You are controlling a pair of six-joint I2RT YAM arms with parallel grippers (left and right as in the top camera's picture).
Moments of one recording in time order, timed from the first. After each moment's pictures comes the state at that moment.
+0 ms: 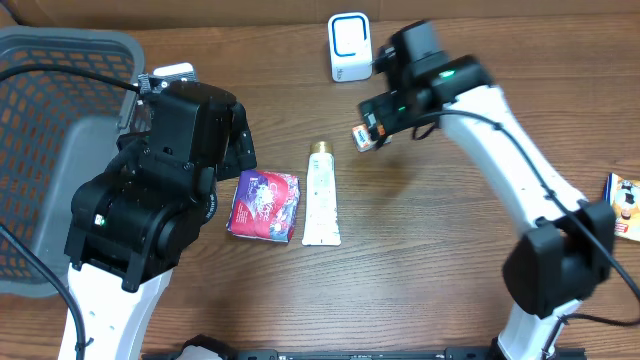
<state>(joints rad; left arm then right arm) -0.40 1.29 1.78 -1.36 -0.51 -0.47 0.42 1.95 1.78 -0.99 -0.01 0.03</state>
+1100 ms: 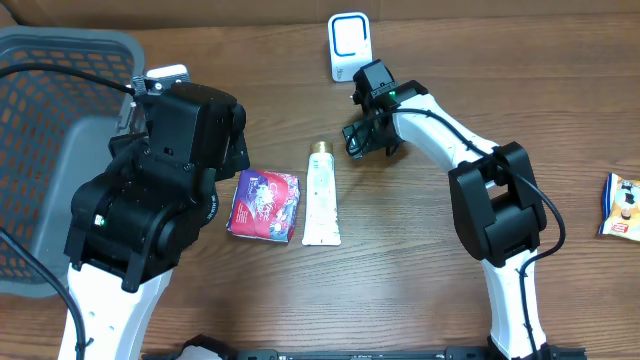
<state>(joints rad) -0.40 1.29 1.78 -1.38 -0.58 -0.46 0.44 2.29 1.77 -0.78 0.04 0.10</state>
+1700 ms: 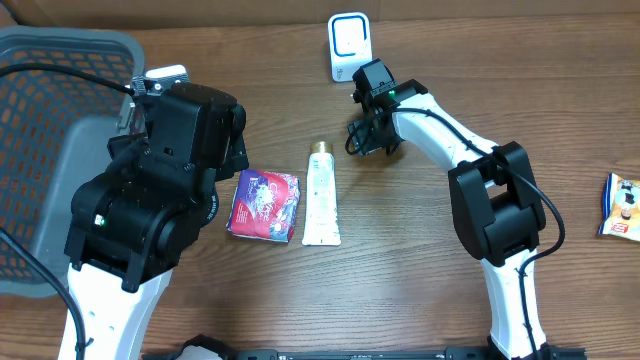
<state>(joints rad) -0.40 1.29 1.78 -1.39 -0.59 -0.47 0.44 2.30 1.78 -0.81 0.05 0.10</state>
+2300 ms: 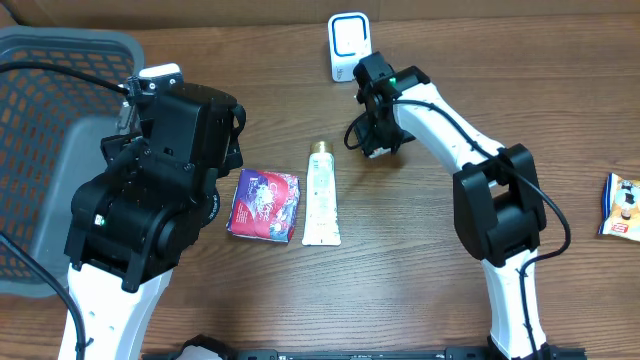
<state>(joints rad) -0.40 1.29 1.78 -1.38 -0.66 -0.47 0.44 2.28 1.89 -1.03 0.04 0.10</state>
